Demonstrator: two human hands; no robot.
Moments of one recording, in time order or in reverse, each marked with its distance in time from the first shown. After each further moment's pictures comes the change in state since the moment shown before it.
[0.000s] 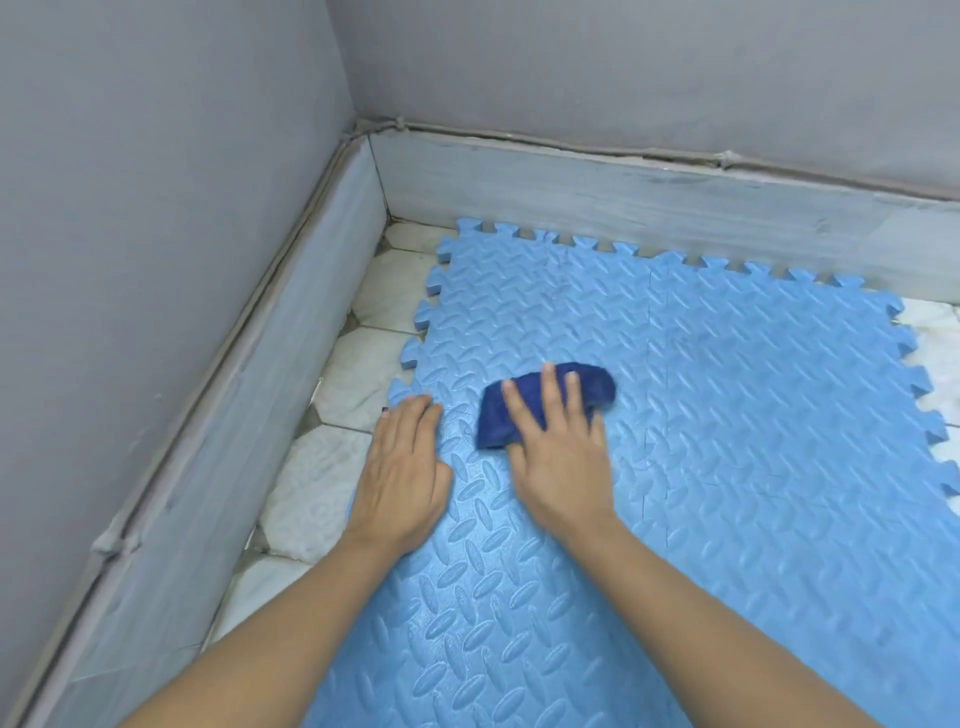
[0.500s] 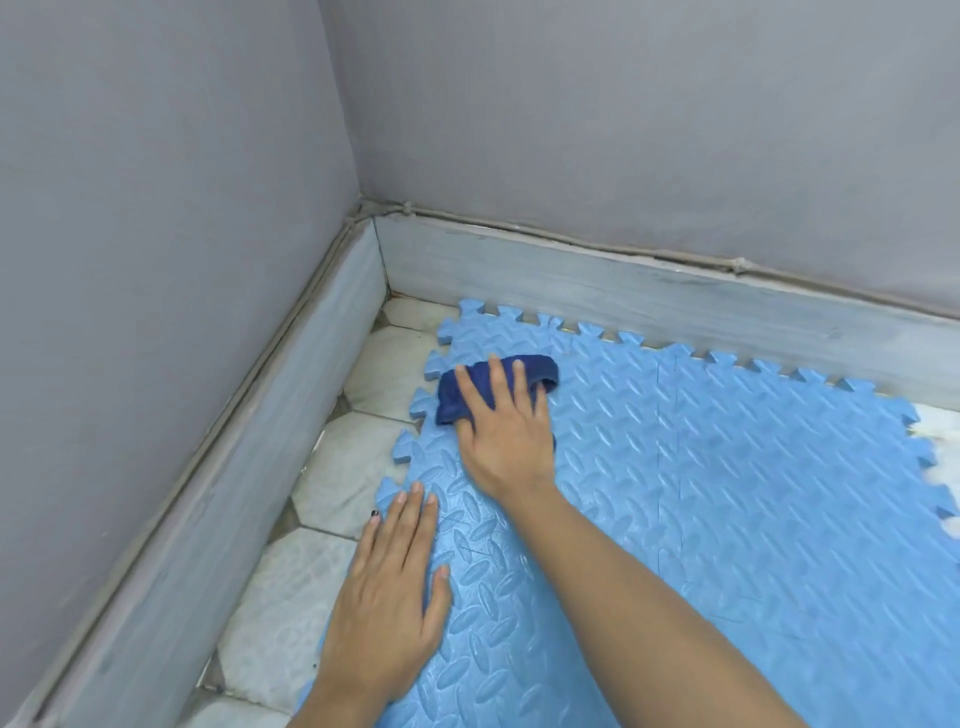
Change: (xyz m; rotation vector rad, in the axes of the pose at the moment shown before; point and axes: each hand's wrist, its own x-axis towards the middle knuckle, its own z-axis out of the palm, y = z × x) left_hand 0.005 -0.001 0.008 -0.012 -0.044 -0.007; right_hand 0.146 -0.033 0.001 0.027 -0.043 -0.030
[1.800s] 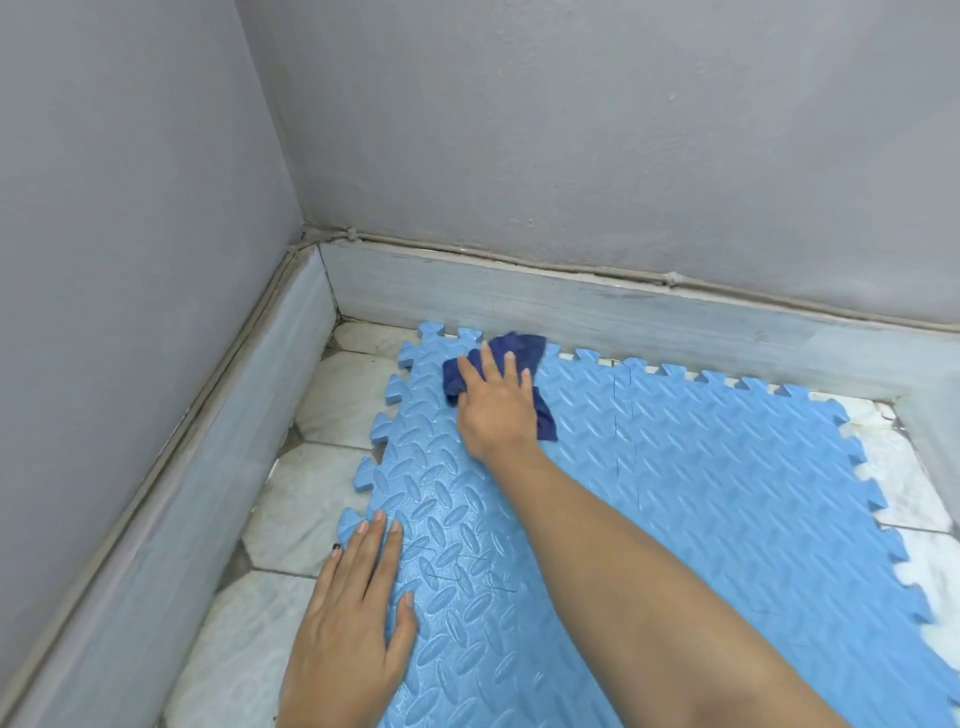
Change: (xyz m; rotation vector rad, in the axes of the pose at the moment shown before) left_hand 0.009 -0.005 0.001 -0.066 0.030 0.030; right_hand 0.050 0.028 -0.024 0.011 -0.044 0.118
